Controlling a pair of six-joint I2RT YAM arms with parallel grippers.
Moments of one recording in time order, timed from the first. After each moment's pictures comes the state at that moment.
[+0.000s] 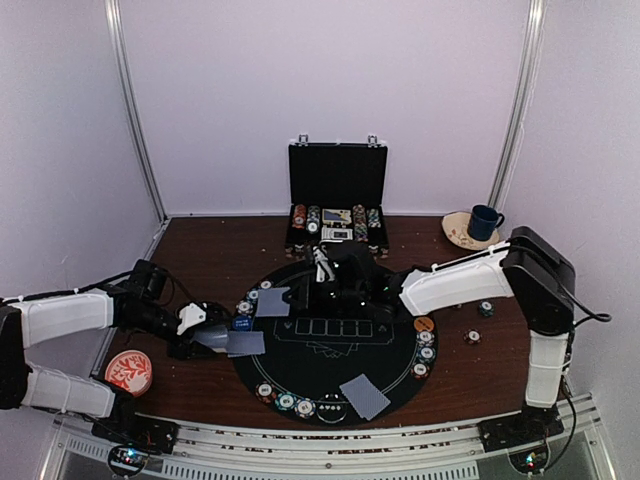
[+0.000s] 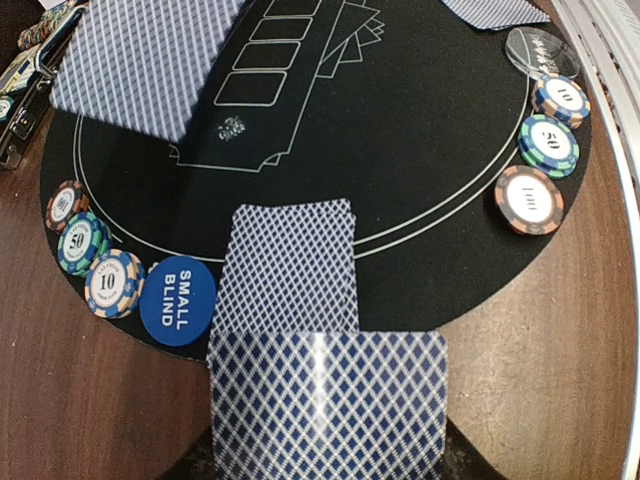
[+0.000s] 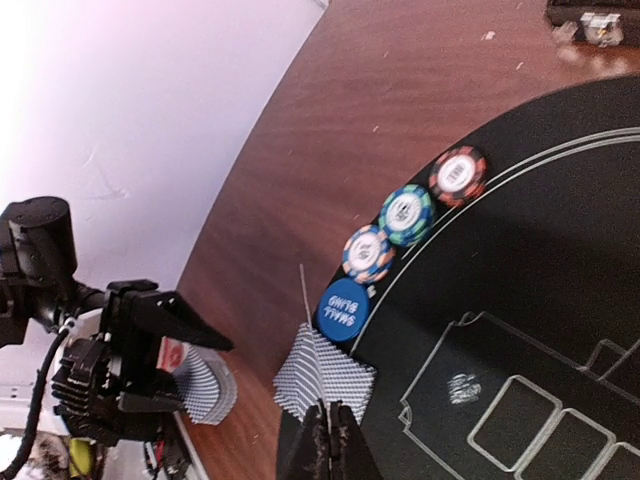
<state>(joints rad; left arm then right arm) -0.27 1.18 0.52 -0.44 0.64 1.04 0.97 1.98 1.22 0.34 -0.20 0.82</state>
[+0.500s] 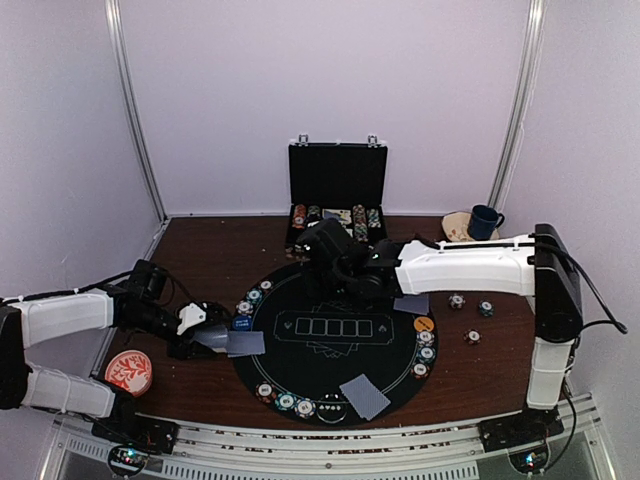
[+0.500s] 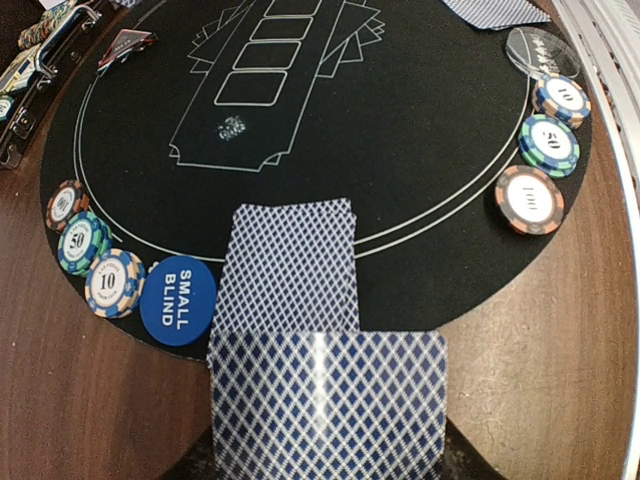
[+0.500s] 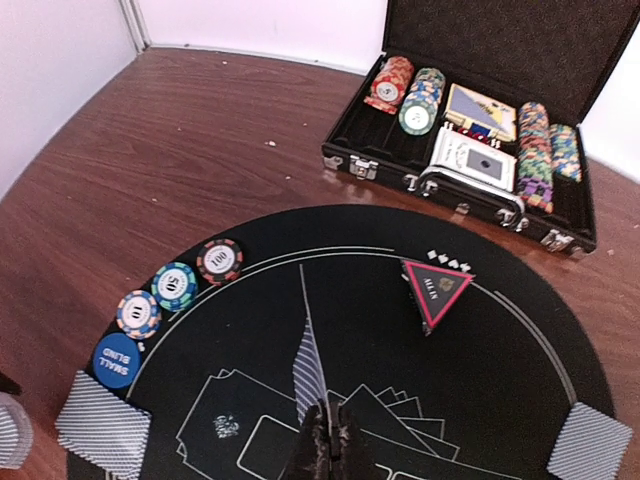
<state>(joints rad) -0.27 1.18 0.52 -0.44 0.64 1.04 1.05 1.93 1.52 -0.29 0.51 0.45</state>
